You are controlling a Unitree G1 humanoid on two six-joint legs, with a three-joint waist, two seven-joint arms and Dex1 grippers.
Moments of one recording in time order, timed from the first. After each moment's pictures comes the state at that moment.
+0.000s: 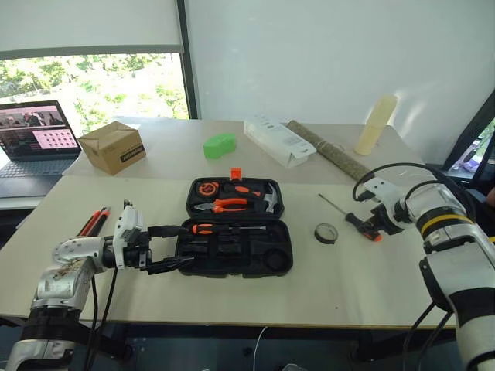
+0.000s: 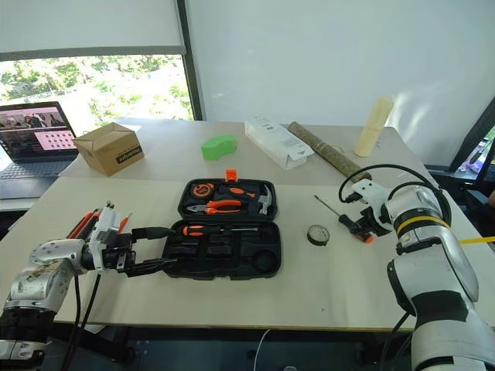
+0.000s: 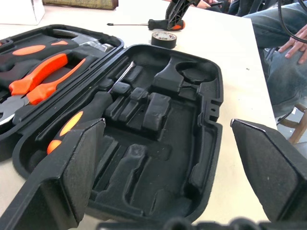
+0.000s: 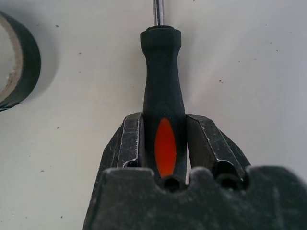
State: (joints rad) left arm -0.37 0.72 0.14 0.21 -0.48 0.20 -1.42; right arm -1.24 -0.71 0.40 1.24 -0.15 0.50 1.01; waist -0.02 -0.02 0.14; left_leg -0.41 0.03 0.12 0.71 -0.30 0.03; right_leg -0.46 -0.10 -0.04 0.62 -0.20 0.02
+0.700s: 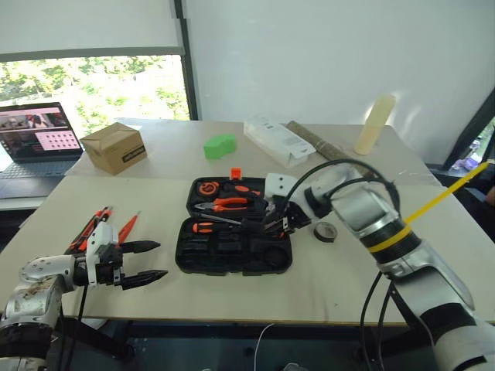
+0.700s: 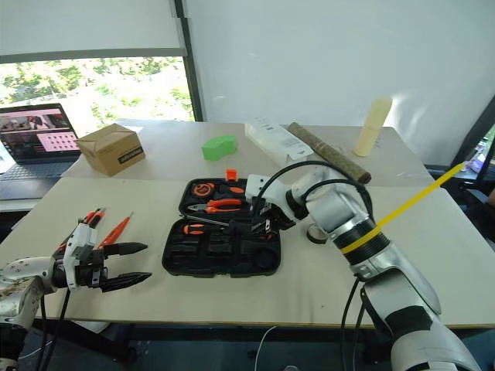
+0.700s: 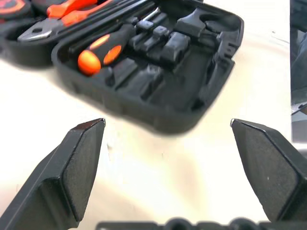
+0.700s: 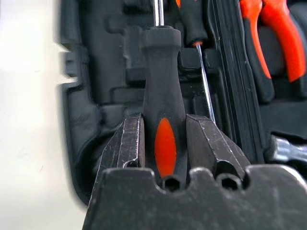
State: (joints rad) left arm -0.25 0.82 0.20 0.31 -0.46 0.13 -1.43; right arm -1.08 -0.53 0.54 0.18 -0.08 0.72 1.27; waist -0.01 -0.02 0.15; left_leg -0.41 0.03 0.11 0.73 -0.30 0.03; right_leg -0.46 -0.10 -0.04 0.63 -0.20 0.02
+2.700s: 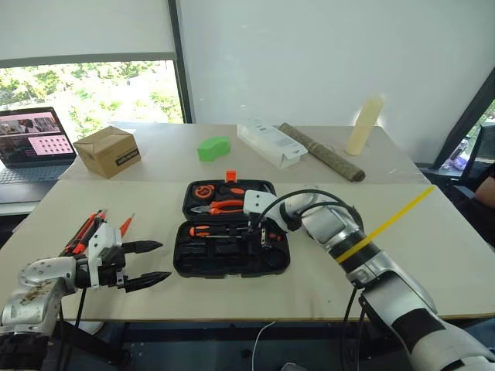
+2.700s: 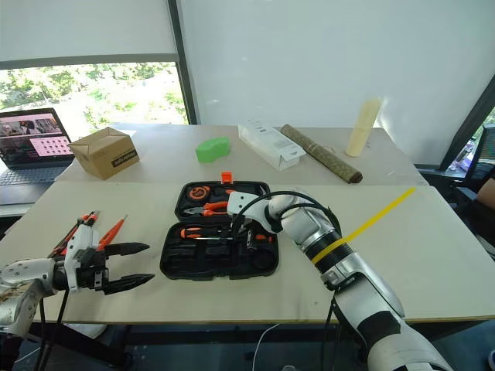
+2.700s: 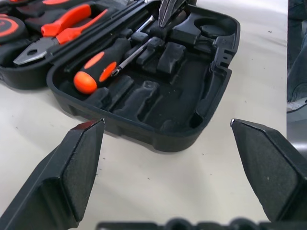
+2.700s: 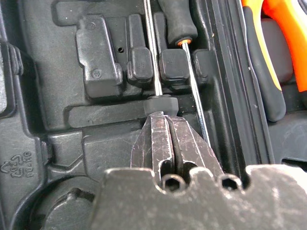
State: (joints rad) left arm -0.16 0.82 0.21 0.17 -0.46 0.17 -1.32; right arm -1.03 -0.32 0.52 0.39 -0.20 0.55 1.14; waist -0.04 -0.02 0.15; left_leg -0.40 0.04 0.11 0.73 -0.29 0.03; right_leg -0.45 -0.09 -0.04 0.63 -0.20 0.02
